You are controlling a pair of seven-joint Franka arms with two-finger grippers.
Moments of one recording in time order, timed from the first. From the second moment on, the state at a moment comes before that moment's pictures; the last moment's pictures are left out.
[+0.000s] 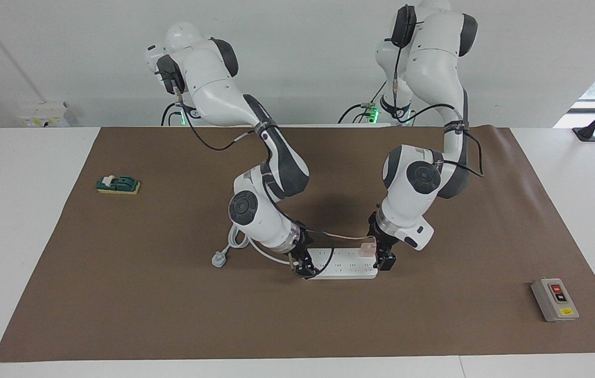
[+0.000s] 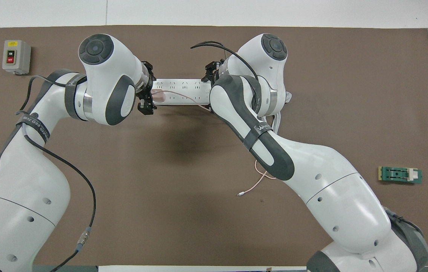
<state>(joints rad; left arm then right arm) -0.35 0.56 -0.04 -1.54 -0.08 2.16 -1.85 0.41 0.89 0.03 -1.13 0.51 2.13 1.64</state>
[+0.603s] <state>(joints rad) -0.35 0.56 -0.04 -1.54 -0.08 2.19 -1.85 0.41 0.89 0.03 -1.15 0.56 2.19 1.64</state>
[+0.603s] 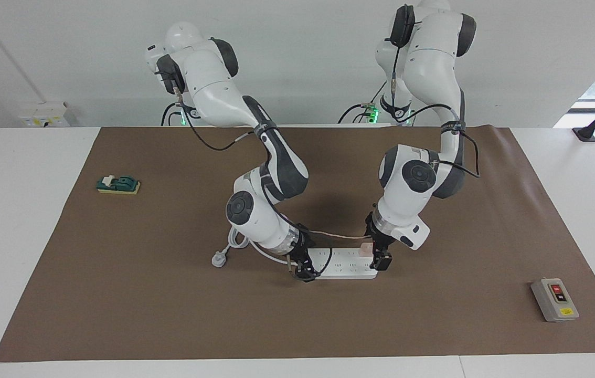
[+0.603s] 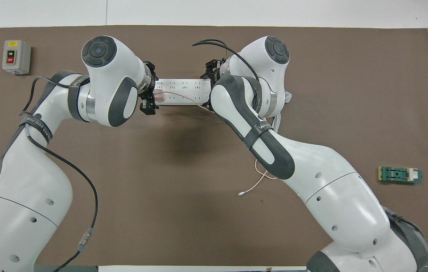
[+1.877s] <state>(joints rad) -0.36 0.56 -0.04 -1.57 -0.08 2.20 -1.85 0.42 0.88 0.03 -1.20 0.57 2.27 1.64</state>
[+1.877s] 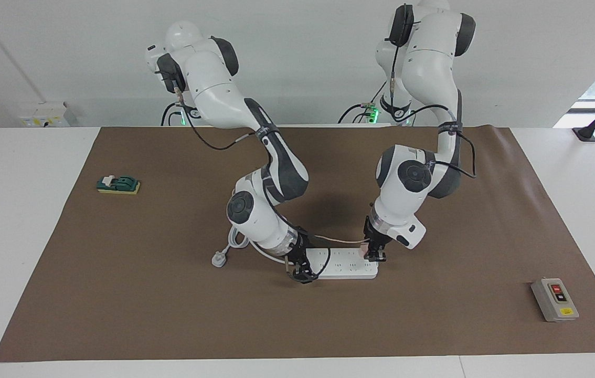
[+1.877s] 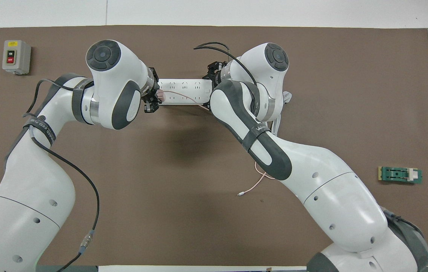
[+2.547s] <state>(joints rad) -0.36 0.56 -0.04 -1.56 -0.08 2.19 -1.85 0.42 0.87 0.03 -1.22 0.57 2.29 1.64</state>
